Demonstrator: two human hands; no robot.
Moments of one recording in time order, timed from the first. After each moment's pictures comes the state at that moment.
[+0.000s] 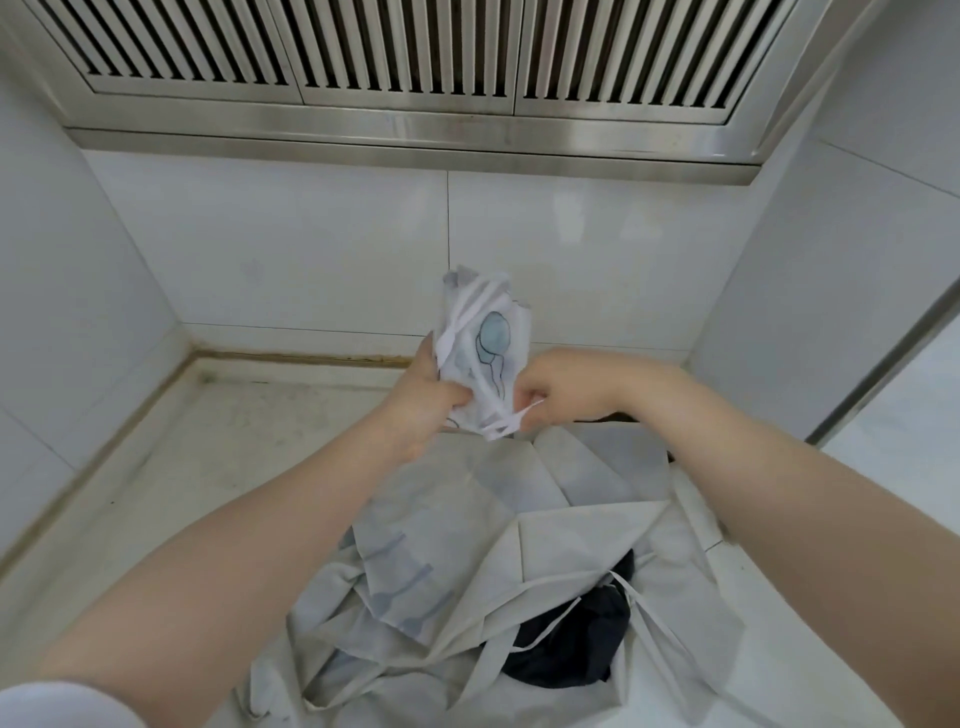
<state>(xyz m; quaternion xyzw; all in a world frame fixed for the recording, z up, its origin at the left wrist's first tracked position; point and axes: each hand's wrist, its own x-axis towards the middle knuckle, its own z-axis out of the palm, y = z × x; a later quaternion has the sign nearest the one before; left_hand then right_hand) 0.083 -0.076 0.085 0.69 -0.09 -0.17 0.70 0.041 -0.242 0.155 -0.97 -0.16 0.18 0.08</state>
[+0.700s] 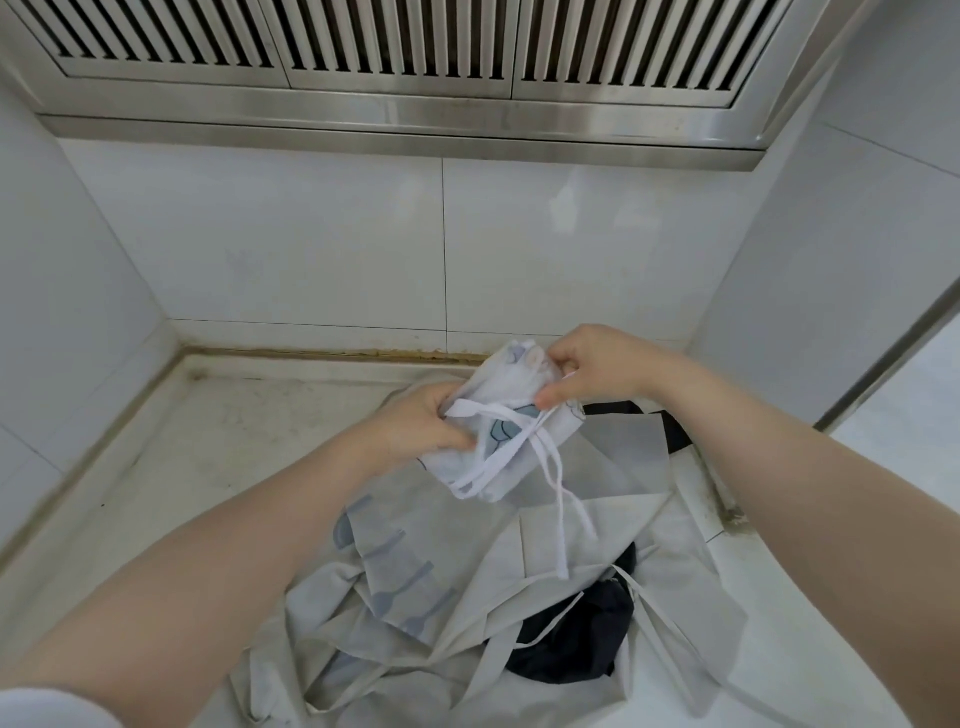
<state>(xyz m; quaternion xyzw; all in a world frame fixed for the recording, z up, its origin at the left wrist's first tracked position) 0.090 -0.053 0.061 0.82 -0.19 -0.26 0.48 0.058 -0.278 0.133 -0.97 -0.08 0.10 0.21</state>
